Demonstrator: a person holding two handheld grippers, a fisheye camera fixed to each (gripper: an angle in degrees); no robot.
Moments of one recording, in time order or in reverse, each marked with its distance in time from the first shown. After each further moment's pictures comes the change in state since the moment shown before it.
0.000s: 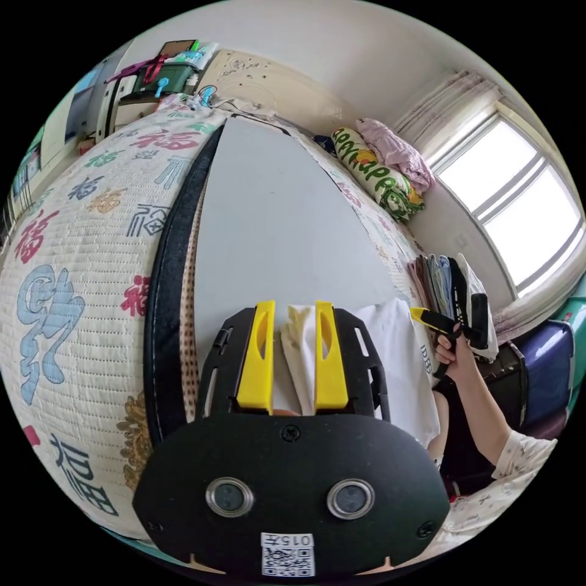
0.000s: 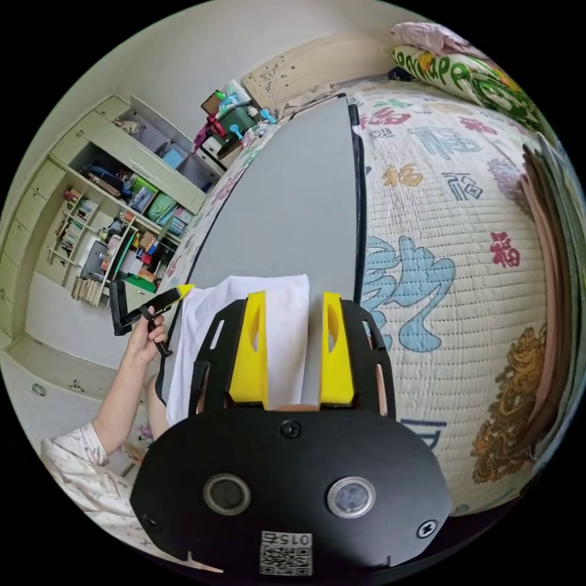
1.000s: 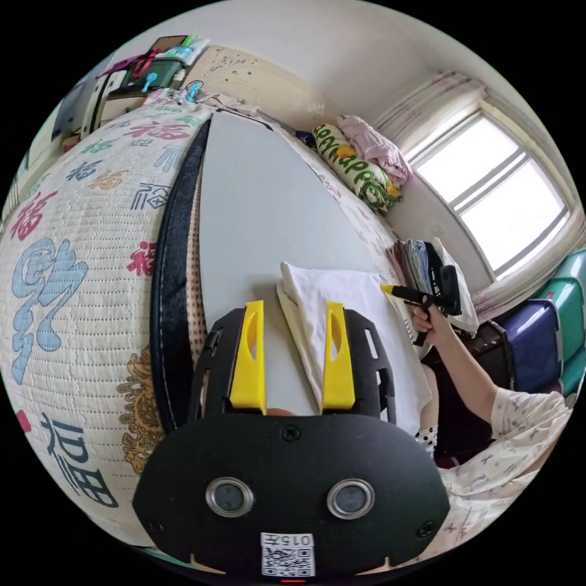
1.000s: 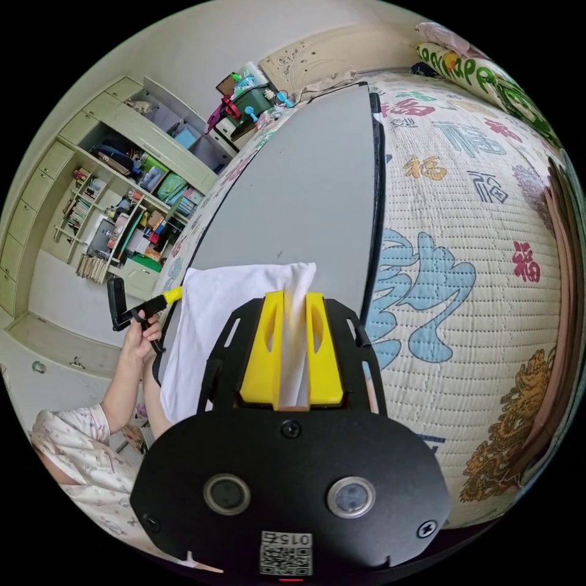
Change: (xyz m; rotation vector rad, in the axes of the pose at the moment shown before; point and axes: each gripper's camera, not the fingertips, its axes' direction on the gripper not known) left arm -0.174 0.058 -0.040 -0.011 0.056 0.065; right arm -0.137 0.052 0.013 -0.061 -0.011 -0.077
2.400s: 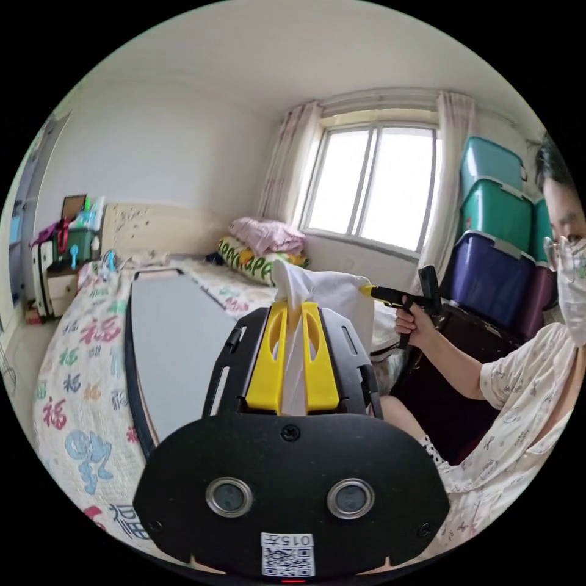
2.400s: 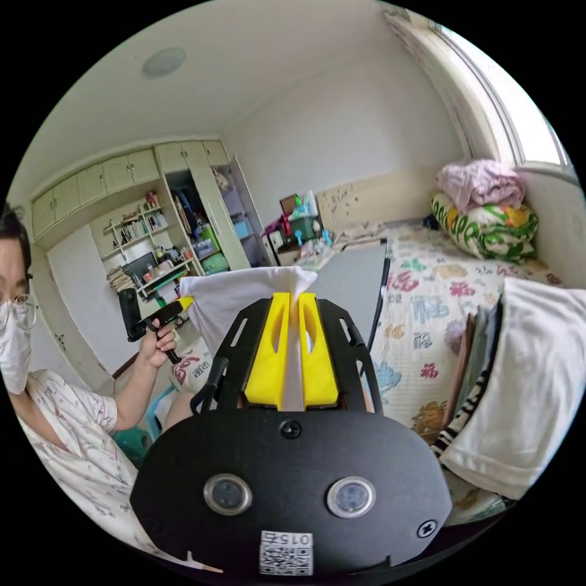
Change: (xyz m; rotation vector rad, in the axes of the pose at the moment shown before) left arm 0.089 -0.286 -0.557 0.493 0.125 0.565; right arm -0.349 0.342 -0.222 0.642 0.022 -0.299
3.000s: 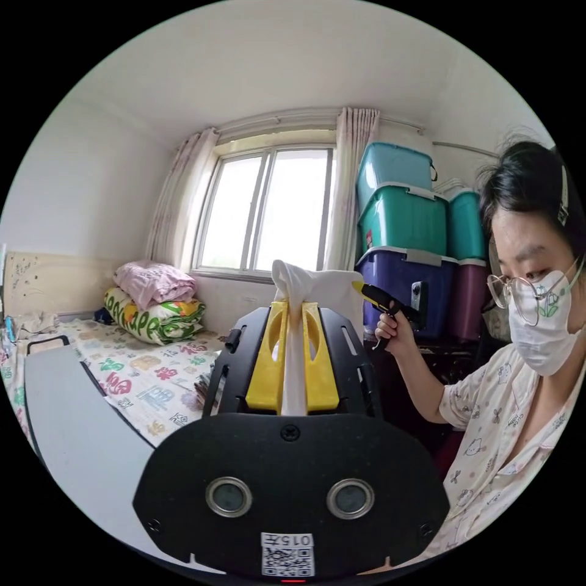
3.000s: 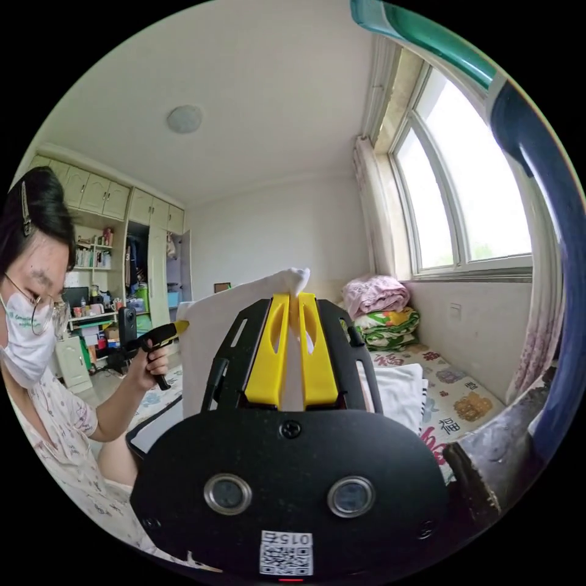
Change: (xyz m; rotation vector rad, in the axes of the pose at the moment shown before) left arm 0.110 -0.312 0.172 0.142 0.460 0.177; right arm -0.054 0.065 -0.270 0.428 0.445 -0.128
